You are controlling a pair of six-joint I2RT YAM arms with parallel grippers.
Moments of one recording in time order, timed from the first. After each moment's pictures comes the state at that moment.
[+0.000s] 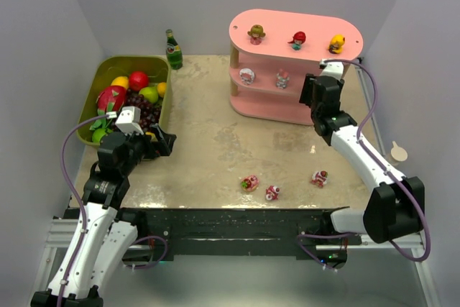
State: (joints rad) left arm -0.17 0.57 0.62 -0.39 0.14 -0.36; right arm 0.25 1.33 1.01 -0.08 0.48 0.17
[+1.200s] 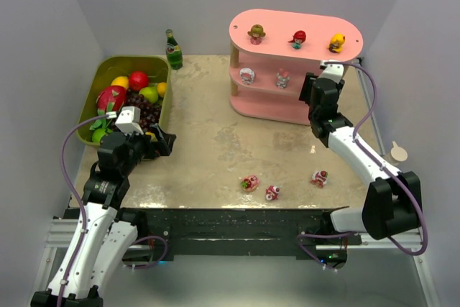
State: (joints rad) left arm -0.17 0.57 0.62 -0.39 0.14 -0.36; right arm 0.25 1.34 0.94 0.10 0.53 0.16
